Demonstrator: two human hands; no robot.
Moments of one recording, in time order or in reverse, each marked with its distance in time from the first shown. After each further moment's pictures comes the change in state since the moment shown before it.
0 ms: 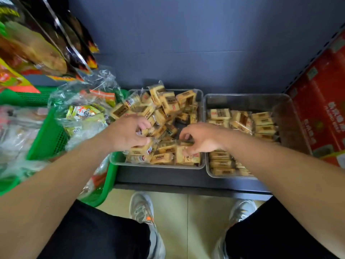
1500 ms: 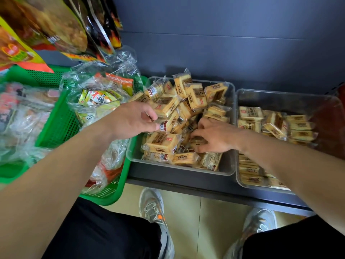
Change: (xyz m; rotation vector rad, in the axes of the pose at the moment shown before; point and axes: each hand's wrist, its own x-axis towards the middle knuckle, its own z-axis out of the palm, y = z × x) left_hand 0.000 -0.042 -0.021 -0.291 0.024 -0.132; right_hand 0.081 0.005 0.028 -0.341 -0.086 -0.031
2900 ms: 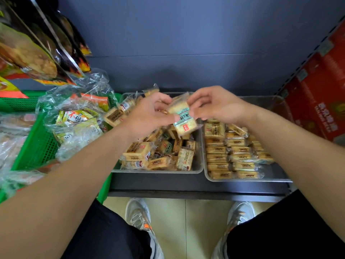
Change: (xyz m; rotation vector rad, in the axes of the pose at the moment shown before) left_hand 0.010 0.106 0.041 -0.524 0.033 0.253; right_hand -0.110 0.040 -0.065 1.104 0.486 0.030
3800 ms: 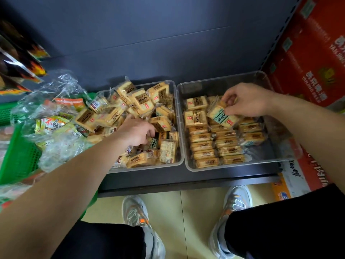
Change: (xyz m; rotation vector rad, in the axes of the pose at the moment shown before) left_hand 0.074 -0.094 0.049 1.298 -0.345 -0.063; right_hand -0.047 0.110 -0.086 -0.511 0.129 0.247
